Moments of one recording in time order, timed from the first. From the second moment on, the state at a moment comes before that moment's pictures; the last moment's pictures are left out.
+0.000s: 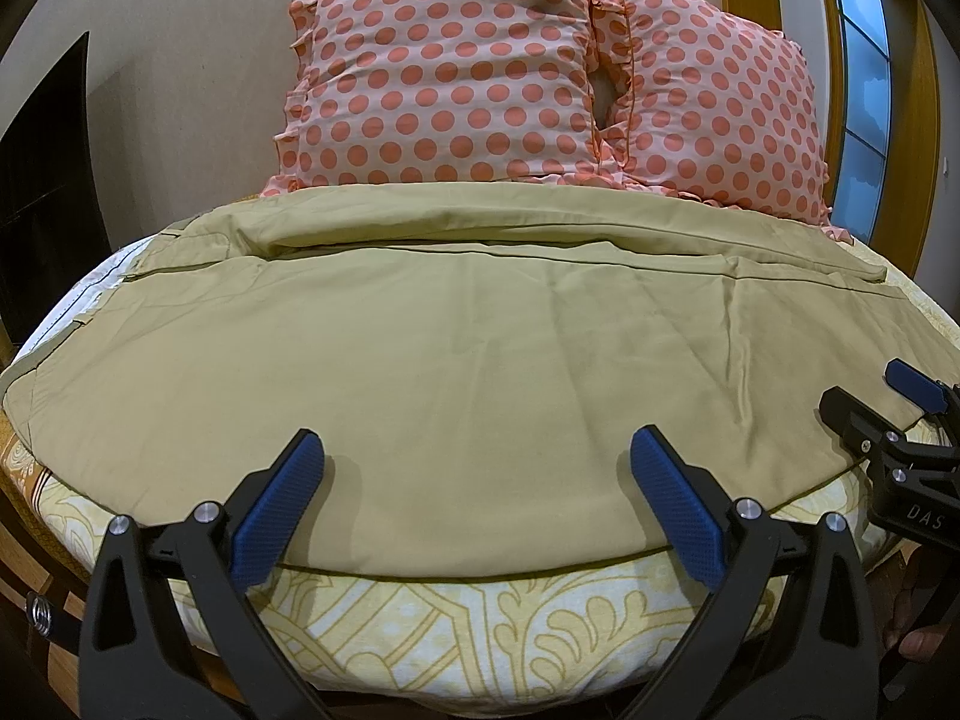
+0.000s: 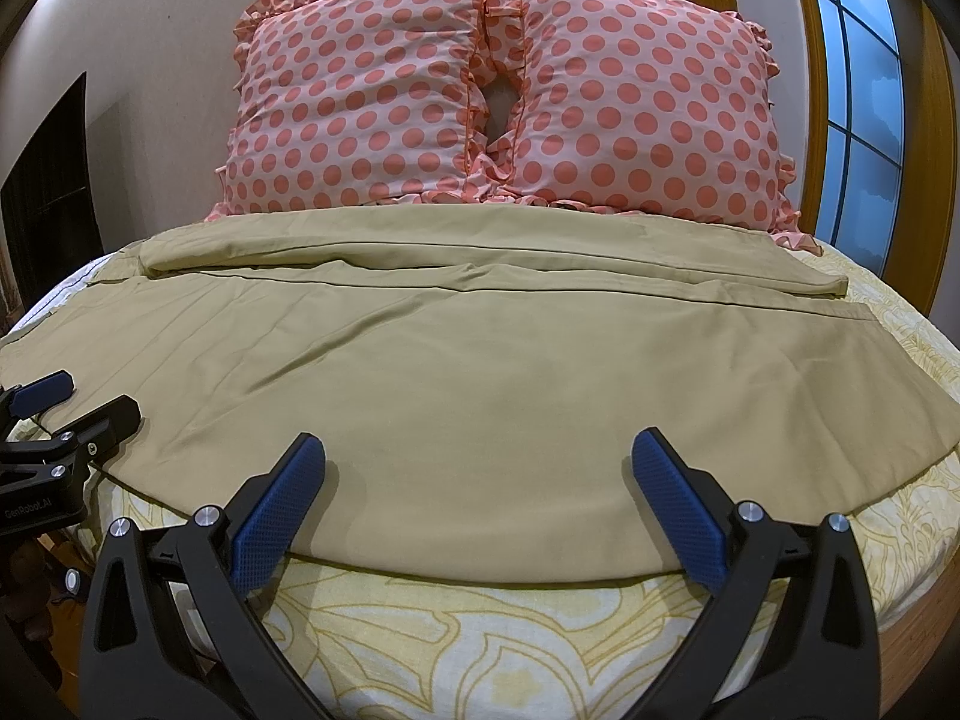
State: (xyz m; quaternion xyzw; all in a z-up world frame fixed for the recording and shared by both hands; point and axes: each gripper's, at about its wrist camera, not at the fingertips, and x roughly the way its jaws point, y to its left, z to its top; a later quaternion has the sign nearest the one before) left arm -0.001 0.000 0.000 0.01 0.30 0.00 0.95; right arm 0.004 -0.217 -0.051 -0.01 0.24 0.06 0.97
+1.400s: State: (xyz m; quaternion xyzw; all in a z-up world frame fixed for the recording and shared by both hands) left arm 0.006 0.001 0.010 0.02 0.32 -0.01 0.95; right arm 0.002 -0.224 -0.044 -0.02 0.25 0.07 0.97
